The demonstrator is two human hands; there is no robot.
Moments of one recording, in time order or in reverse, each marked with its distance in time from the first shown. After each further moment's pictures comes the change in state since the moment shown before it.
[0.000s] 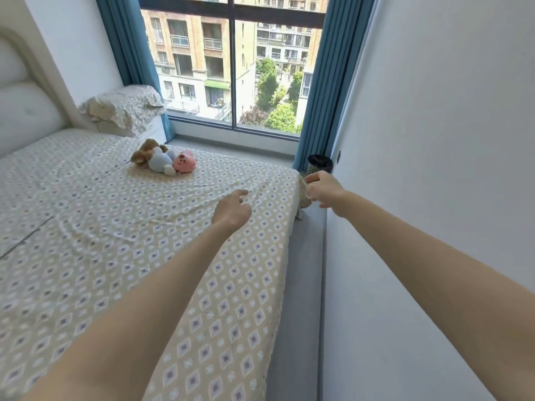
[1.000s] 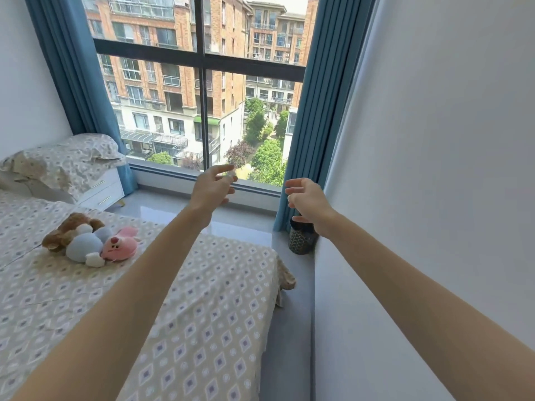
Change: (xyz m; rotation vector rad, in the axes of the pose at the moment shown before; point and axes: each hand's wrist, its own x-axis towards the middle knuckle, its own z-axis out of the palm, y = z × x) left_hand 0.460 0.225 0.021 -0.584 0.093 0.136; right_hand 0.437 -0.095 -0.140 0.234 0.087 -0.198
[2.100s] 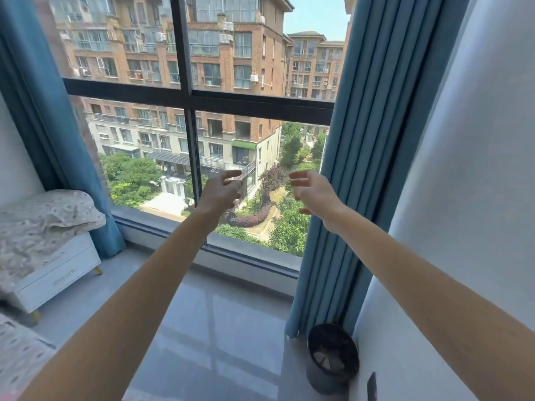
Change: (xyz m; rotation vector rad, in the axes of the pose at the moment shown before) left_hand 0.708 0.036 0.233 0.113 0.102 0.073; right_hand 0.764 -0.018 -0.104 0.028 -0.130 -0.228
